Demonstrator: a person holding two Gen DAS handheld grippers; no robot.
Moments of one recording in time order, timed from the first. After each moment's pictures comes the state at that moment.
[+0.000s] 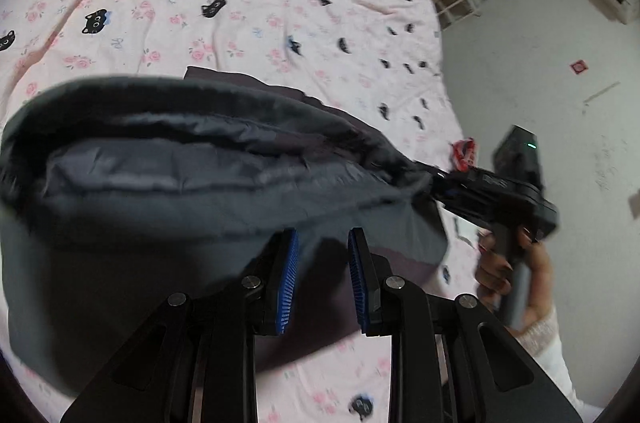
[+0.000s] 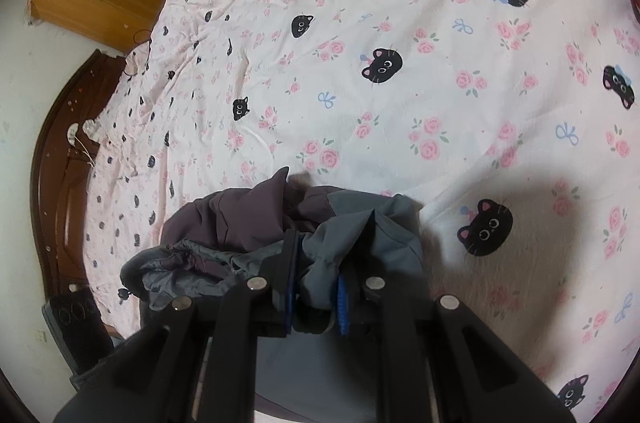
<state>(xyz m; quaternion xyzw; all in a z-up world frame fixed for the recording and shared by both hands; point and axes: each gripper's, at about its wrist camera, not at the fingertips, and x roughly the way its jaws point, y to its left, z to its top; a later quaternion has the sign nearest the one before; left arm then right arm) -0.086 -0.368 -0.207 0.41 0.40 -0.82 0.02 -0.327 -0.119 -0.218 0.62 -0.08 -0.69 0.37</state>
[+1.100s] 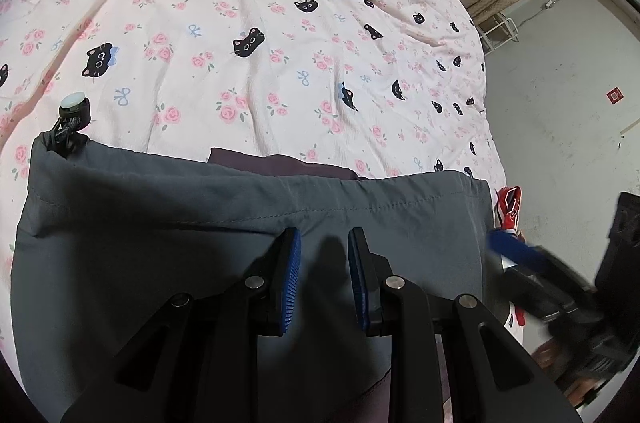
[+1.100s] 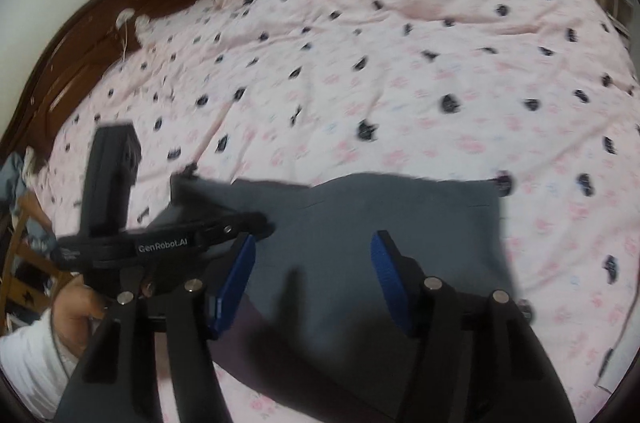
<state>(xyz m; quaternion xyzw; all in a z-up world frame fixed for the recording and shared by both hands) -0.125 -0.410 -0.228 0.40 0.40 -0.82 0.08 -0.235 -0.196 -0.150 0.46 0.13 -0.74 0.48</state>
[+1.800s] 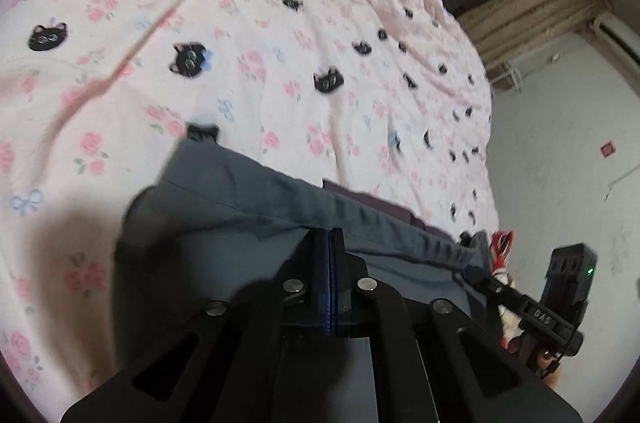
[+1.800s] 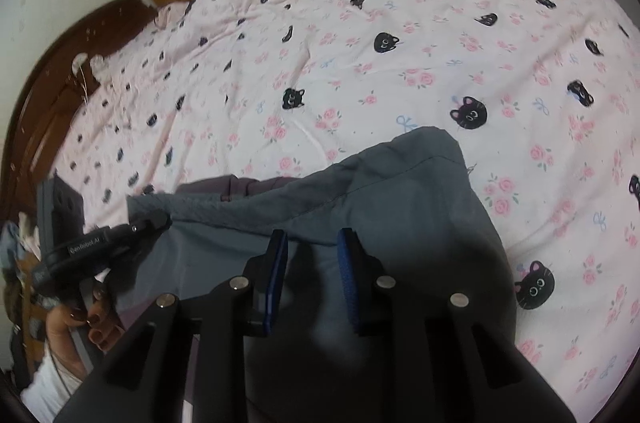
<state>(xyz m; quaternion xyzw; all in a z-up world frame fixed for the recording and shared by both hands) -0.074 -0.466 -0.242 0.33 0.46 -0.82 0.11 -0.289 -0.168 -0.198 0.52 0.03 -0.74 0.42</state>
